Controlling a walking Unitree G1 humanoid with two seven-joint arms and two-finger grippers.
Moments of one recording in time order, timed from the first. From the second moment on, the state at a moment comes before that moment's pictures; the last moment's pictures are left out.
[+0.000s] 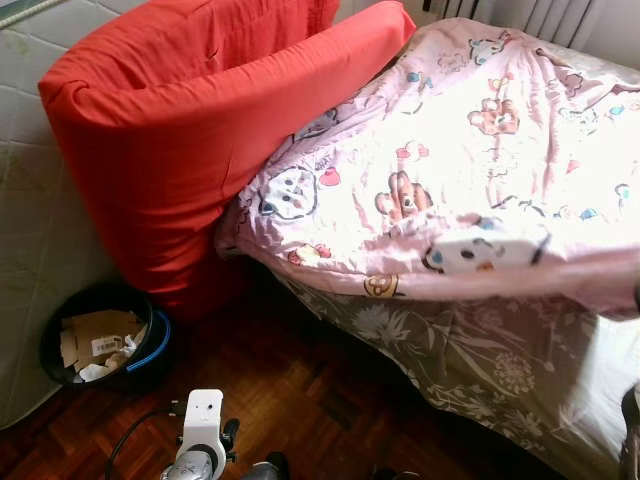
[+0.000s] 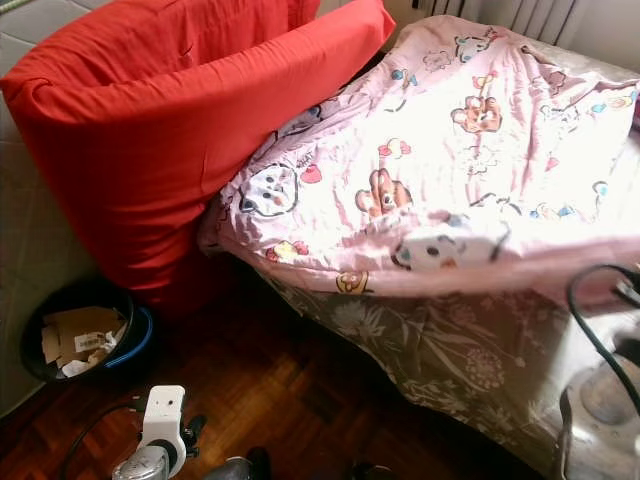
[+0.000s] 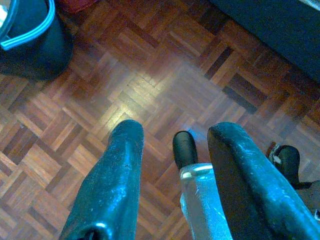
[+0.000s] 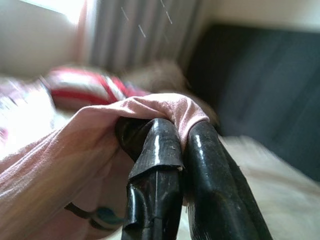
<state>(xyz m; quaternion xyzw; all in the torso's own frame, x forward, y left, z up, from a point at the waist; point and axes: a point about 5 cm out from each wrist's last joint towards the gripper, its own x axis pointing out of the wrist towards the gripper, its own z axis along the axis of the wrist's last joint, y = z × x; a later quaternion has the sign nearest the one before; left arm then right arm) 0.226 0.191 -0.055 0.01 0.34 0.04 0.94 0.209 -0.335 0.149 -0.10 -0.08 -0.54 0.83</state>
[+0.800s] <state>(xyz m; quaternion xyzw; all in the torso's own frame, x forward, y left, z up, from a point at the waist) 0.223 0.185 -0.058 0.01 0.35 0.03 0.94 0.088 -0.299 -0.053 -0.05 0.41 -0.46 0.78</state>
